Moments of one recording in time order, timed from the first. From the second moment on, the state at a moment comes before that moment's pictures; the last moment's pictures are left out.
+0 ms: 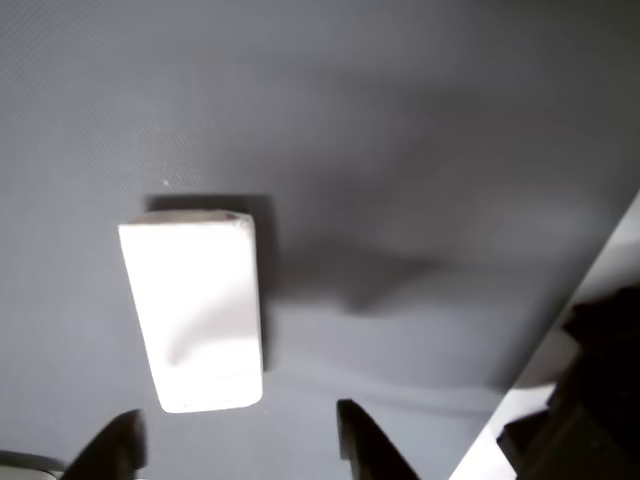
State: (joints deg) arm 10.6 127.1 138.9 77.8 72.1
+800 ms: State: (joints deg) arm 12.6 118.2 131.2 81.9 67.9
